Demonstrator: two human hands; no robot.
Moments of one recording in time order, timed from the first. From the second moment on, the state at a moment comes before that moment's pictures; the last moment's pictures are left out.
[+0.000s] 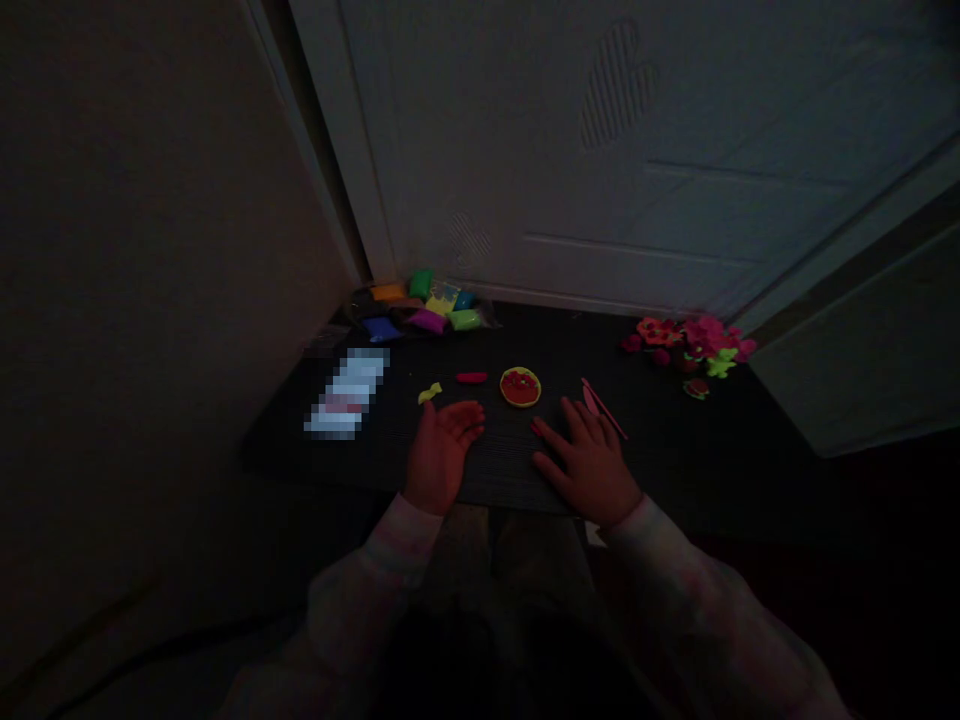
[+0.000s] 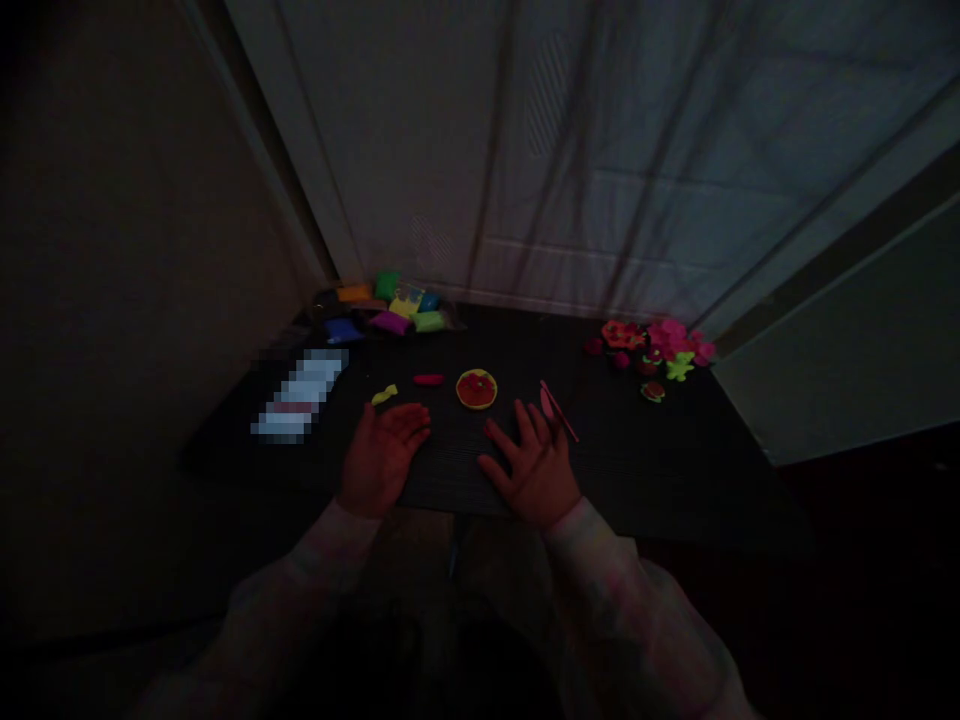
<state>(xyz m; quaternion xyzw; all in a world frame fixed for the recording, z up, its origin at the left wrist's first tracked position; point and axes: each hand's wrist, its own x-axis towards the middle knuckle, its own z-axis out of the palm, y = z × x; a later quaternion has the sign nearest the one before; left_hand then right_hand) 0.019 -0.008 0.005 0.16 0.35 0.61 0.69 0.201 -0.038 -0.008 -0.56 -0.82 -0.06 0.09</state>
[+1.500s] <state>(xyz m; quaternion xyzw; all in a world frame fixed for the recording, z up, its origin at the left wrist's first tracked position) 0.018 -0.009 0.009 0.15 0.35 0.61 0.70 0.198 -0.035 -0.005 -0.55 -0.83 -0.05 0.09</state>
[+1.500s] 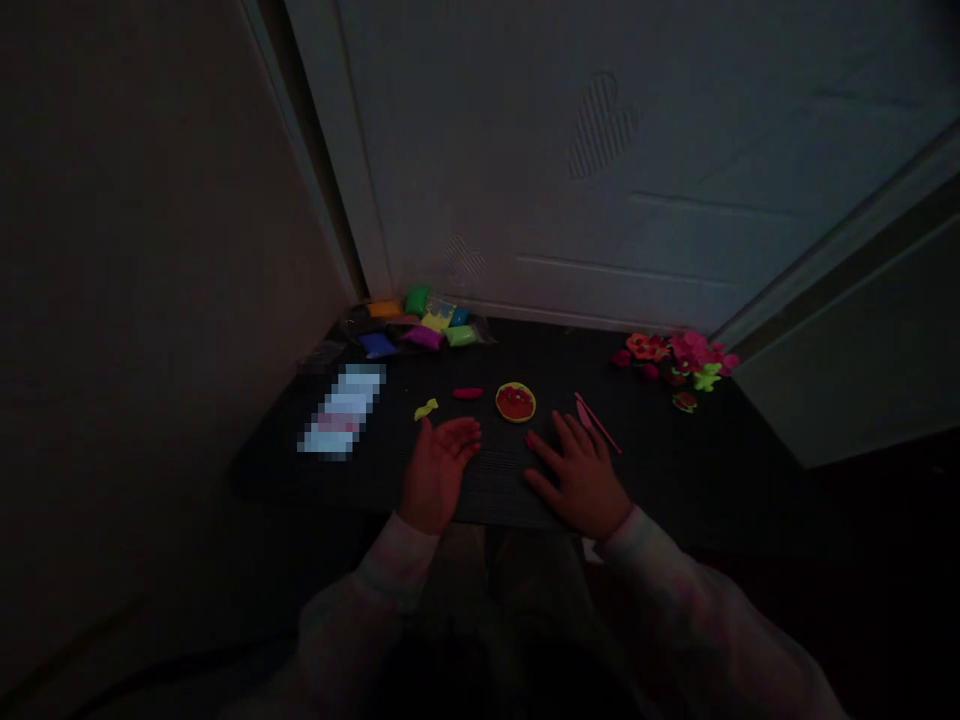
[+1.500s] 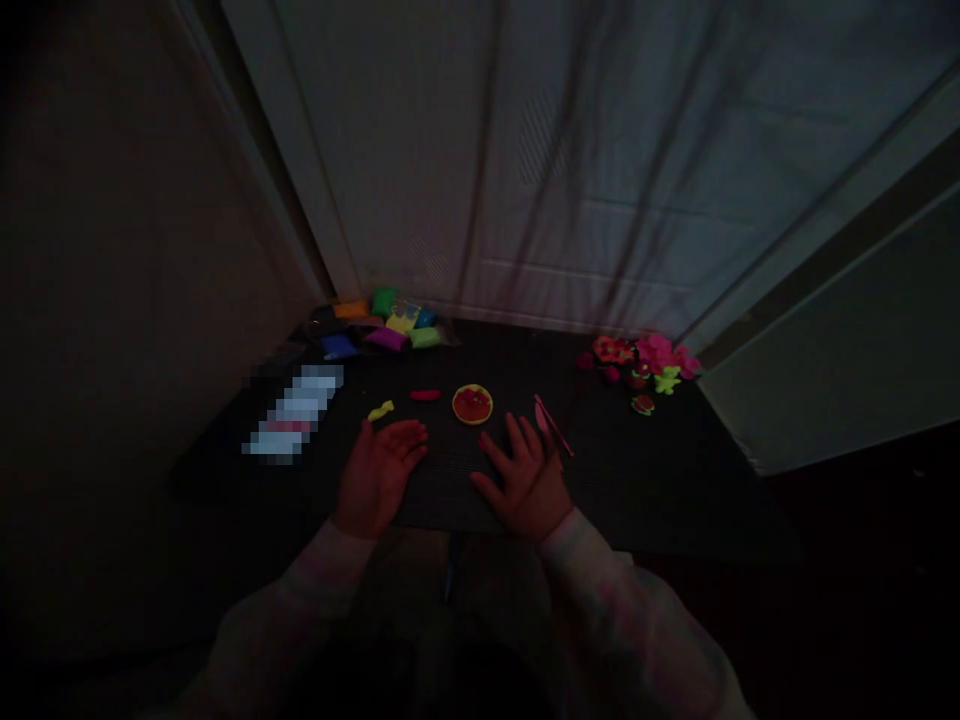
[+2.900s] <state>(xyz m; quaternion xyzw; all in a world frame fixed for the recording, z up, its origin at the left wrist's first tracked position) 0.016 -0.007 0.008 0.13 0.35 0.60 0.70 0.189 -0.030 -0.003 -0.53 -0.84 -0.04 0.09</state>
